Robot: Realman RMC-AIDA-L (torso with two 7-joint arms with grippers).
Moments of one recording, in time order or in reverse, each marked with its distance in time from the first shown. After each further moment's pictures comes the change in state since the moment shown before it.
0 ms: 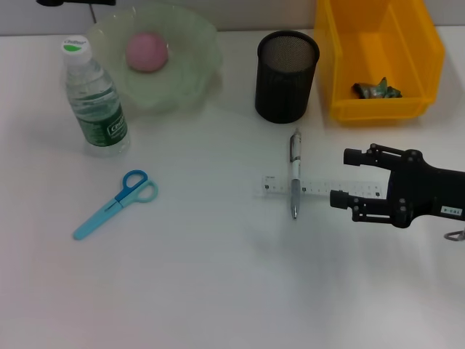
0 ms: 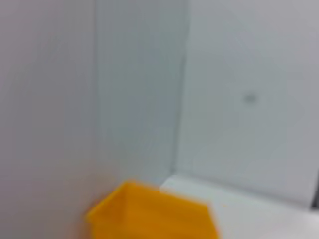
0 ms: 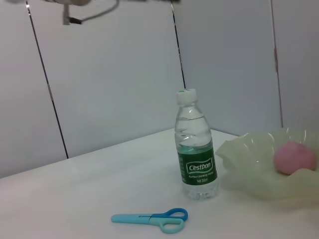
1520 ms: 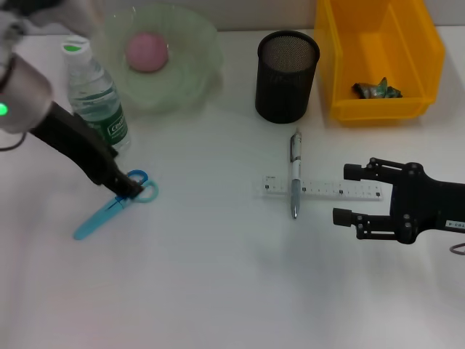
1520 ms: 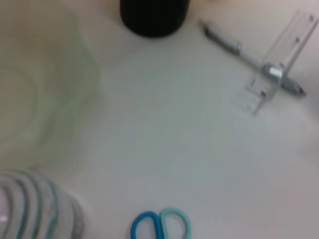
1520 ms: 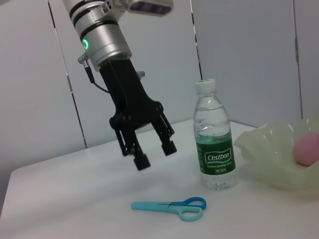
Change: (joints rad) left arm -0.049 -0.078 0.525 0.023 0.707 -0.015 -0.345; right arm -0.008 -0.008 -0.005 -0.002 -0.035 -0.040 -0.008
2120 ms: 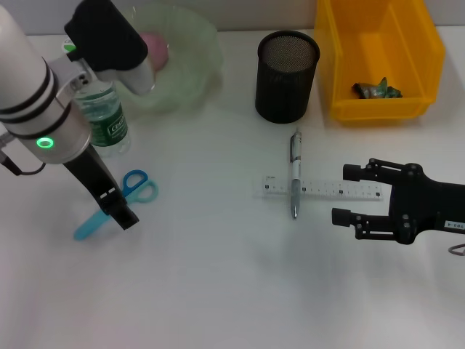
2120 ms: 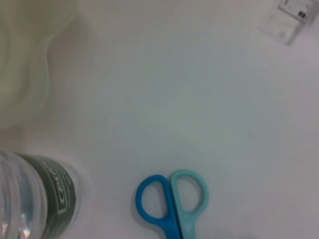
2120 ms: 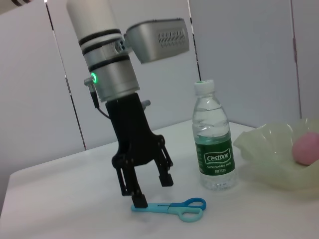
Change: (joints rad) left arm -0.028 -0.006 0.282 -0.139 0.108 -0.133 -0.127; right arm -0.003 0.004 0.003 0.000 0.000 0.001 0.005
